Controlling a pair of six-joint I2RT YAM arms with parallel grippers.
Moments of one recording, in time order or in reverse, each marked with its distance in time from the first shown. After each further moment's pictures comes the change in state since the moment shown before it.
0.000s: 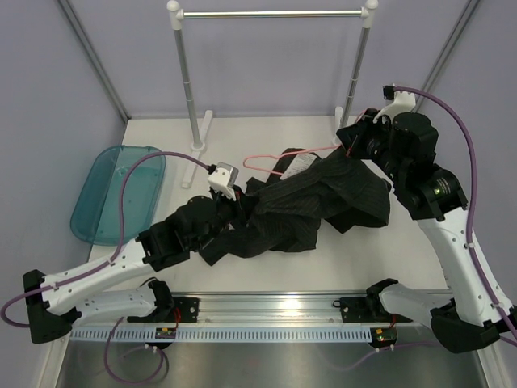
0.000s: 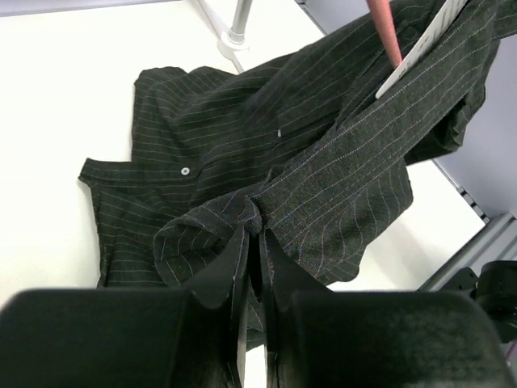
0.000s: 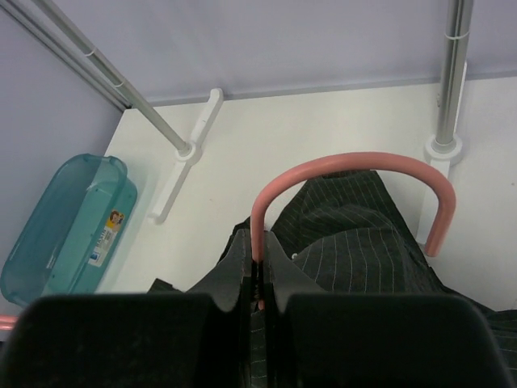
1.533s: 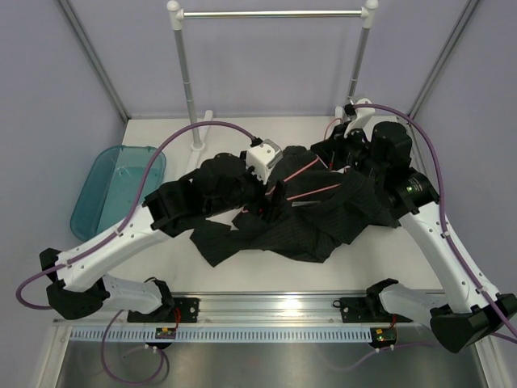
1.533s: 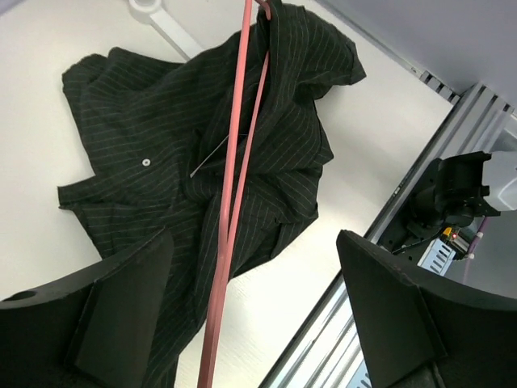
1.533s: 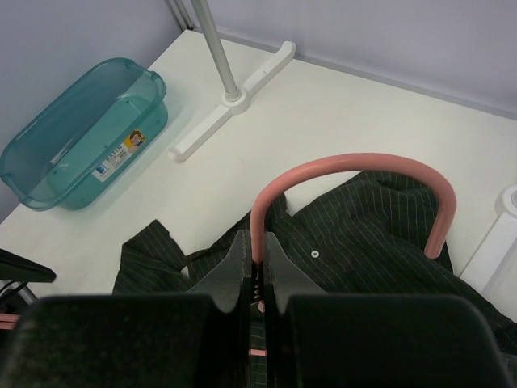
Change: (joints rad) left arm 0.010 0.295 0.602 -0.503 0.319 0.194; right arm -0.007 -0.002 -0.251 0.257 -0.346 -0.221
